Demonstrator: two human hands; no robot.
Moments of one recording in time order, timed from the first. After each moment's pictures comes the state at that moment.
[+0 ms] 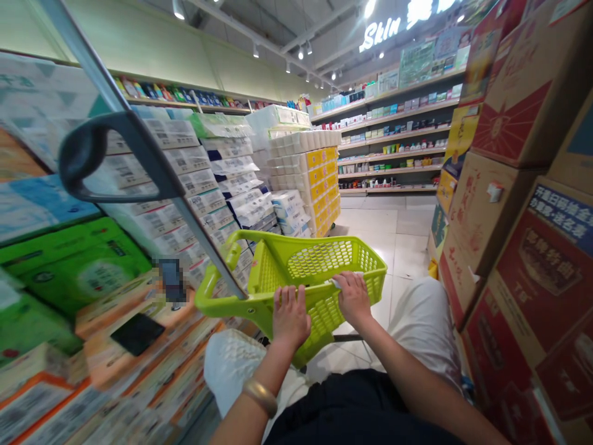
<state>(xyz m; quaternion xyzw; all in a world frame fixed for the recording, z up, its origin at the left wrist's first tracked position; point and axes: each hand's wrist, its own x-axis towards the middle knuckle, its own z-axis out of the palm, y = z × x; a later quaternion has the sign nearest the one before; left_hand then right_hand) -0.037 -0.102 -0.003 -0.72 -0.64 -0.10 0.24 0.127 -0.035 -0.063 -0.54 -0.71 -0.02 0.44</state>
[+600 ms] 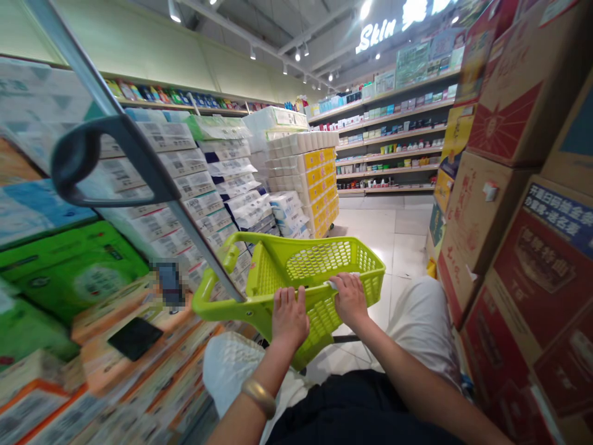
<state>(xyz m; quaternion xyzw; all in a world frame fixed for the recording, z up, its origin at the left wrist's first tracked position) -0.037 -0.103 0.004 -0.73 -0.63 -0.08 0.24 0.123 -0.036 -0.063 -0.54 -0.73 -0.01 0.43</state>
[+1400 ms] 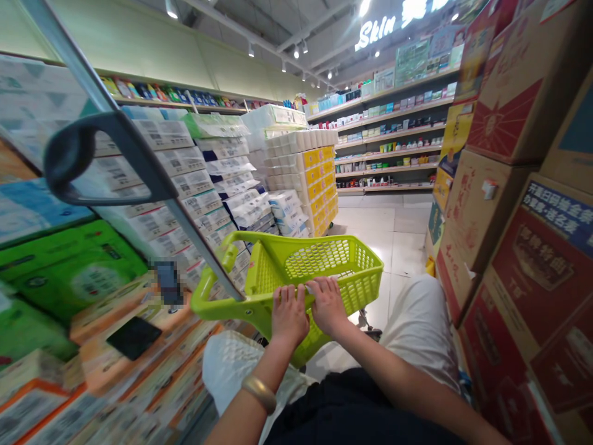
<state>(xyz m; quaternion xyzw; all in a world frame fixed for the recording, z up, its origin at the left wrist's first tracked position) -0.040 -0.096 -0.003 -0.74 -0.63 -0.08 0.22 0.079 -0.056 -0.045 -0.49 -0.76 0.02 0.42</state>
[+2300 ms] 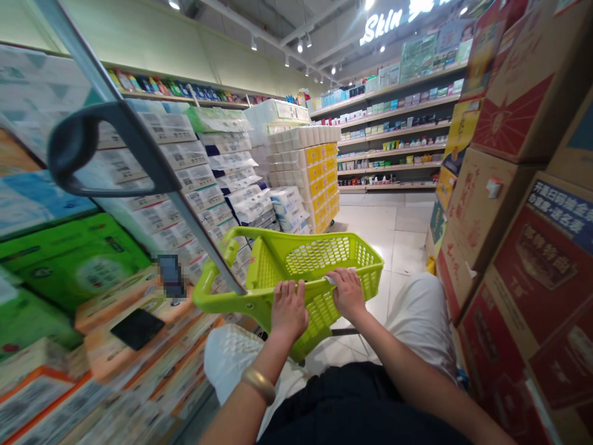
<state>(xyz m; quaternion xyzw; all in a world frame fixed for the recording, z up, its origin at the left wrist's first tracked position) -0.042 -0.096 -0.002 -0.74 -0.62 -0.07 0.23 0.126 -0.034 -0.060 -0.50 -0.75 0.01 0.43</state>
